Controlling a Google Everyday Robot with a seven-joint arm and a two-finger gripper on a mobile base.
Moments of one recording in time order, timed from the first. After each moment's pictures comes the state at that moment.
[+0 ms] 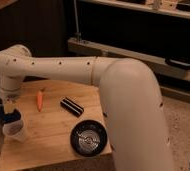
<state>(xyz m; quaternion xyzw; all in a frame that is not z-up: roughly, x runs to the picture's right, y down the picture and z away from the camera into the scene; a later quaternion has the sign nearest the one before) -0.377 0.068 0.622 -0.32 -0.31 -0.15 0.88</state>
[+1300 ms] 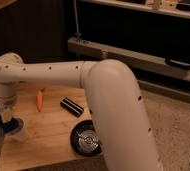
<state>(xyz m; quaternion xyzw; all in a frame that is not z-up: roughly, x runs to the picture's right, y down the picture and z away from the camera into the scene) -0.400 0.111 0.635 -0.34 -0.32 -0.25 0.85</state>
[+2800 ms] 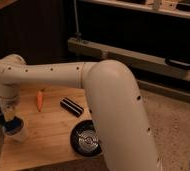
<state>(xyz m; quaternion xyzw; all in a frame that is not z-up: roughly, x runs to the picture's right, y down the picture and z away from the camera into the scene) -0.397 0.108 0.649 -0.33 -0.31 -0.23 0.86</state>
